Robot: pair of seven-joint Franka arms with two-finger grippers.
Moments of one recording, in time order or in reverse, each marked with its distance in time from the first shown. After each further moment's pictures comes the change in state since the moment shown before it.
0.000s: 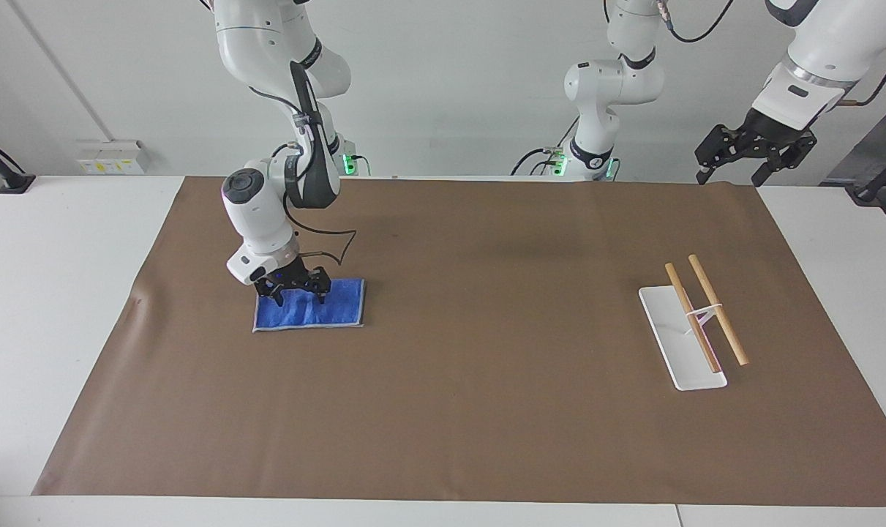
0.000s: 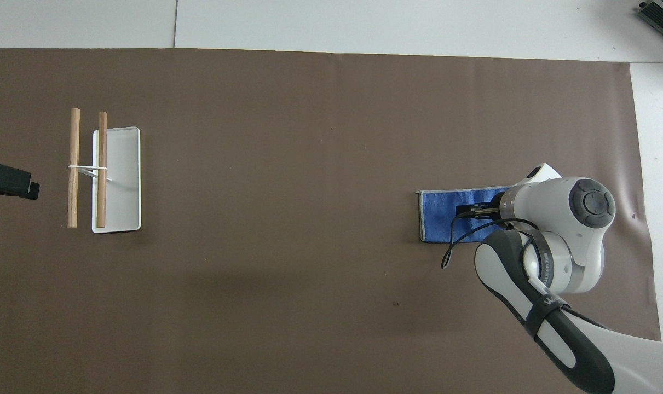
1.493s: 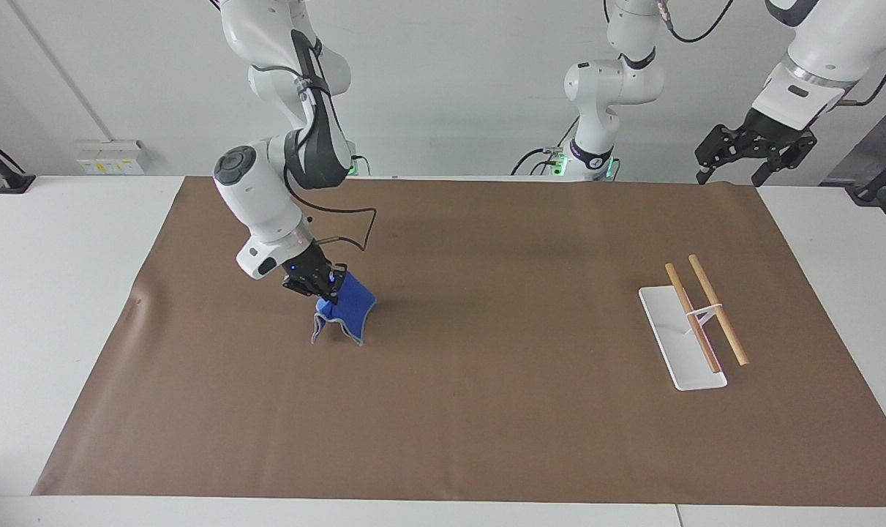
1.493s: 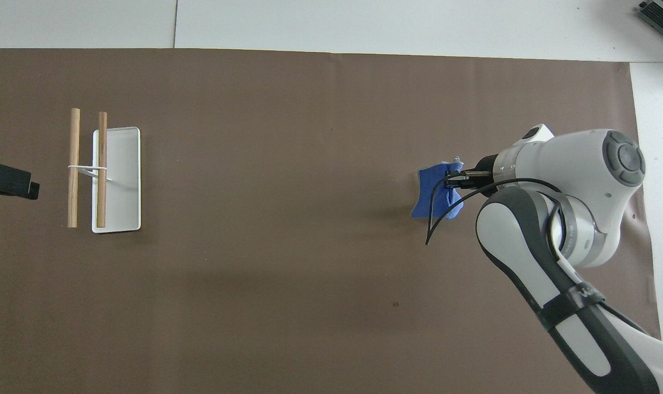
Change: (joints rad) left arm 0.000 0.000 0.000 0.000 0.000 0.000 0.000; right arm 0.040 -0.030 0.043 0.276 0.289 -0.272 -0.005
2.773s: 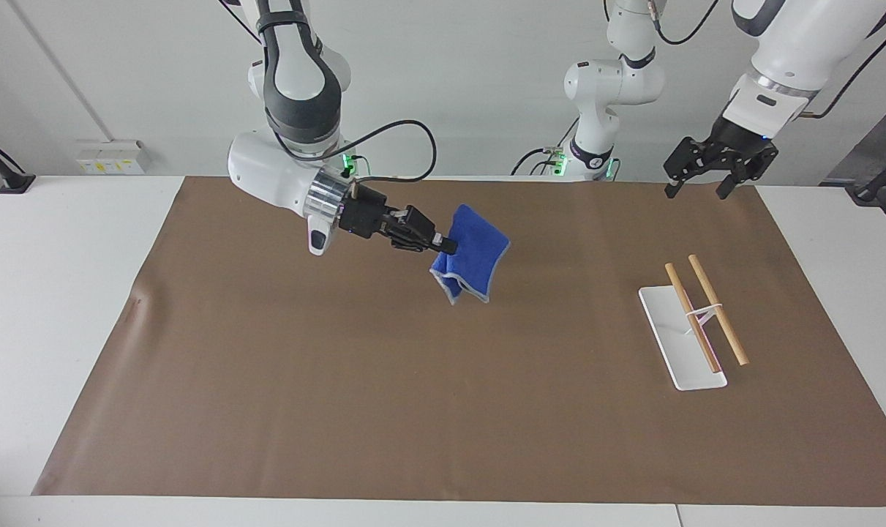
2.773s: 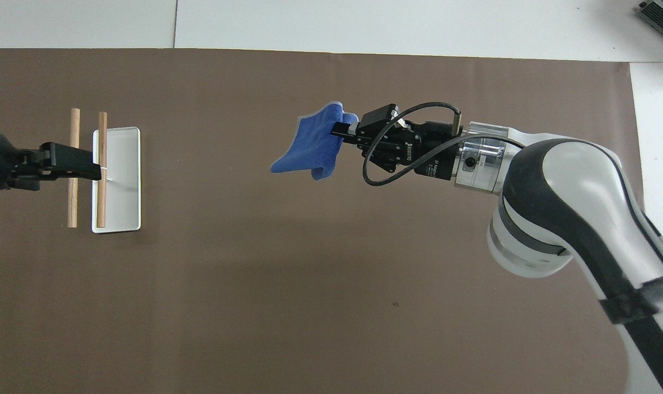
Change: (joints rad) left arm -0.071 -0.040 -0.039 -0.136 -0.118 0.212 -0.318; right arm 0.093 -0.004 0.092 0.137 1.167 -0.009 -0.004
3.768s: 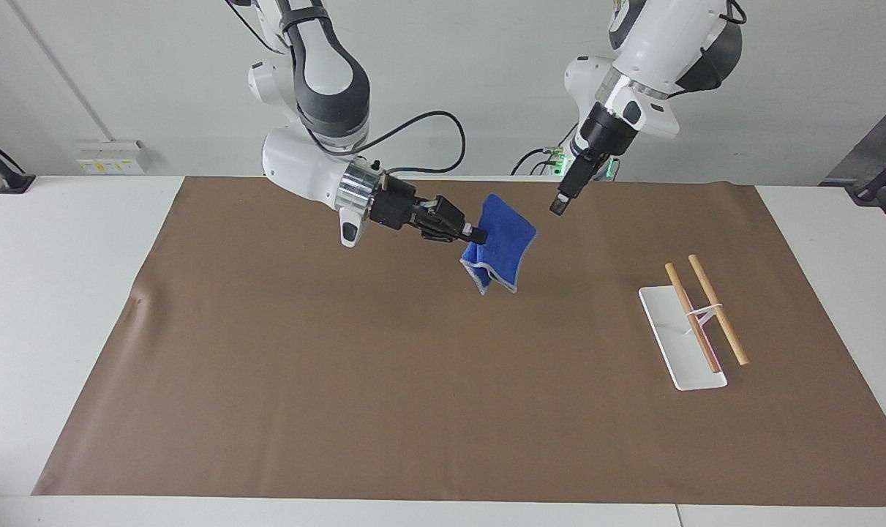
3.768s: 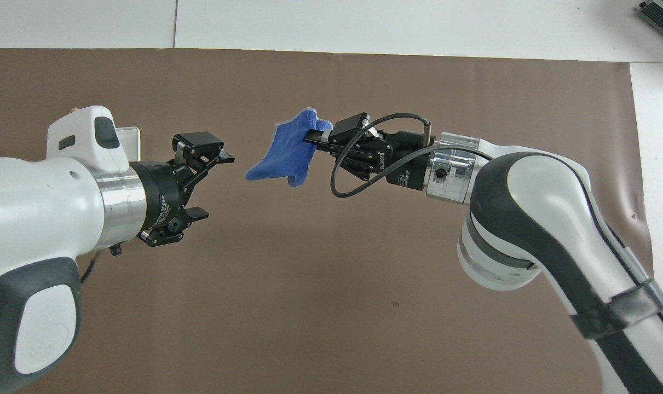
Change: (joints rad) left arm -0.275 -0.106 -0.008 -0.287 -0.142 0.480 -1.018; right arm 0.063 0.000 0.002 0.000 0.041 0.061 -0.016
